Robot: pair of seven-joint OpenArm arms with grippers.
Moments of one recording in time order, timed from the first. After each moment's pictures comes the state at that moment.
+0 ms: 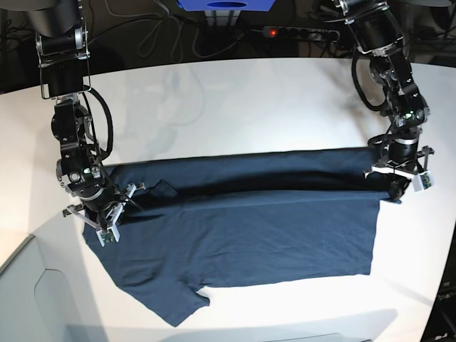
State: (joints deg) left arm 3.0 -12.6 -28.6 86.4 -16.2 -13.0 22.8; right arm 12.2 19.3 -8.2 81.4 7.9 11.1 -43.0
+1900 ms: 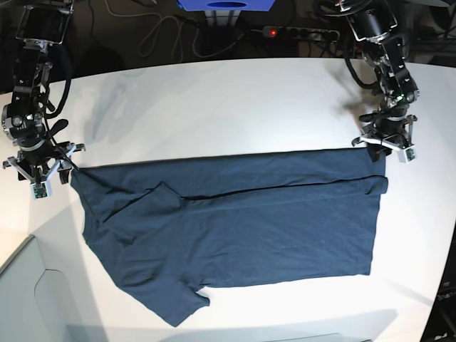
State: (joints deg) left arm 7.6 -11.4 -29.7 79.4 -16.7 -13.1 25.6; right arm -7.1 22.4 18.0 95.7 7.9 21.4 -42.8
